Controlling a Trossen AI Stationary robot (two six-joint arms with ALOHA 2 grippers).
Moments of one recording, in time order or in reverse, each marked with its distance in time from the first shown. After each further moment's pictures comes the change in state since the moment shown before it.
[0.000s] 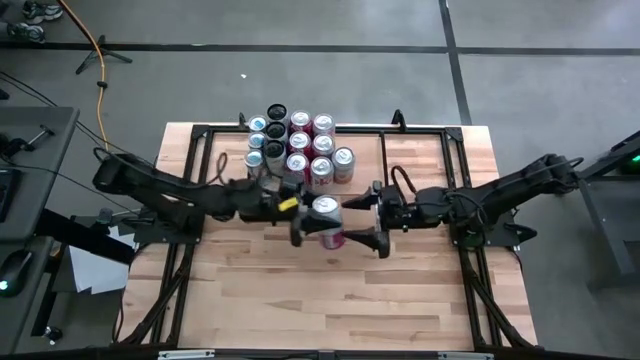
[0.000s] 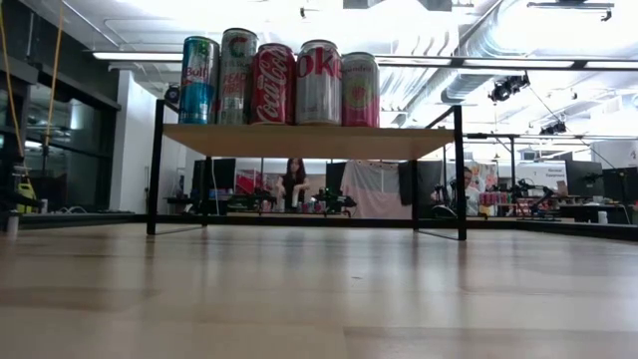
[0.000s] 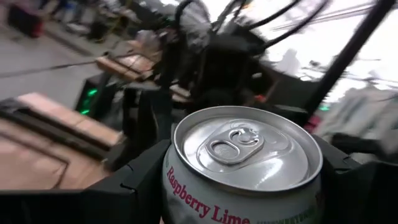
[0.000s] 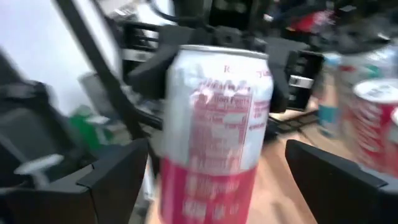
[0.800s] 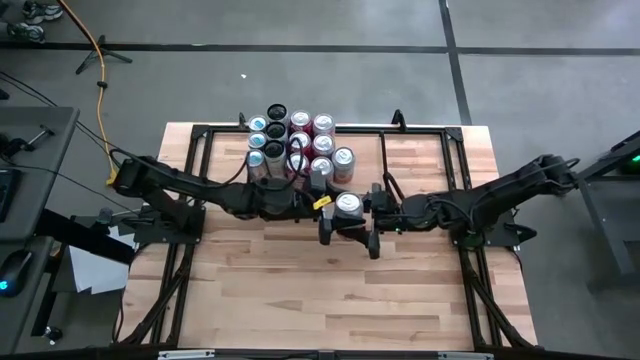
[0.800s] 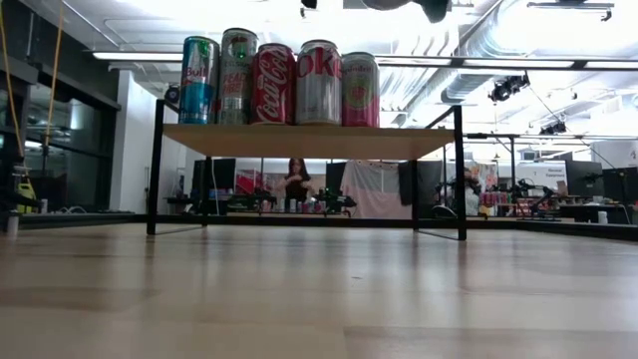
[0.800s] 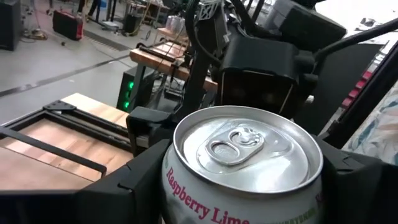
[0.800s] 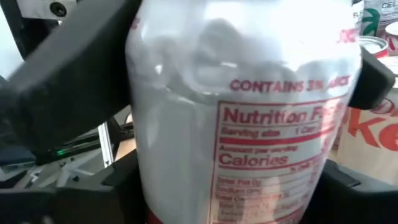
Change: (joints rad) left arm 0.035 0.198 0.218 -0.175 -0.067 0.113; right arm 0.000 0.048 -0.002 -0.146 0.102 -0.028
